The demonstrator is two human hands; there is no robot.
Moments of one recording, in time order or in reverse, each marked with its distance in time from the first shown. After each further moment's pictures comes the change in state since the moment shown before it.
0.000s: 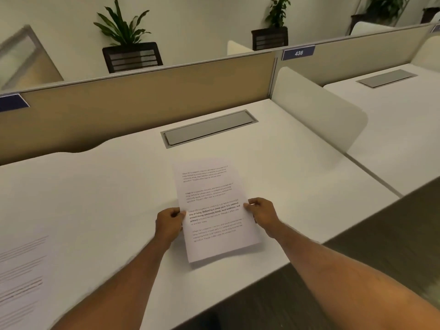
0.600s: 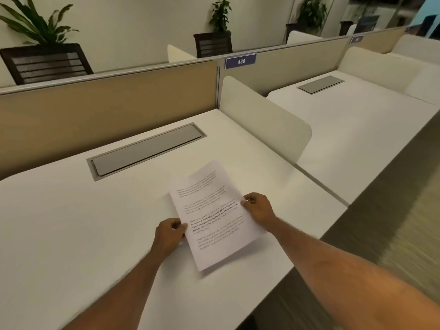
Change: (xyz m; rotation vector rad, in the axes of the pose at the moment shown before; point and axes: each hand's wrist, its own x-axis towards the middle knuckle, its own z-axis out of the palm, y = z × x) left_hand 0.076 0.059 0.160 0.180 -0.309 0.146; right_hand 0.104 -0.029 -0.138 -0.284 0.214 -0.062
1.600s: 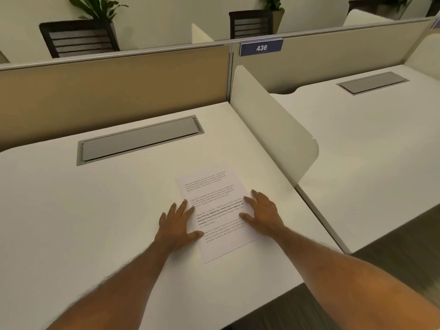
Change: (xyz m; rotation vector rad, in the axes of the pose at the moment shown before) left_hand 0.061 0.052 0.140 0.955 -0.066 0.063; right_hand 0.147 0.088 -0.093 -0.758 -0.276 -0.417
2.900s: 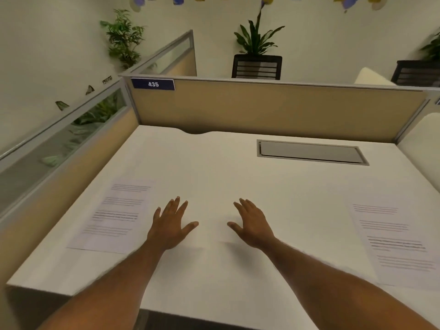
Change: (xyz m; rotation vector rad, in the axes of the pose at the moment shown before) left_hand -0.341 -0.396 -0.056 -0.081 0.344 -0.486; right_hand -0.087 -0.502 0.149 0.032 -0.070 -0.631
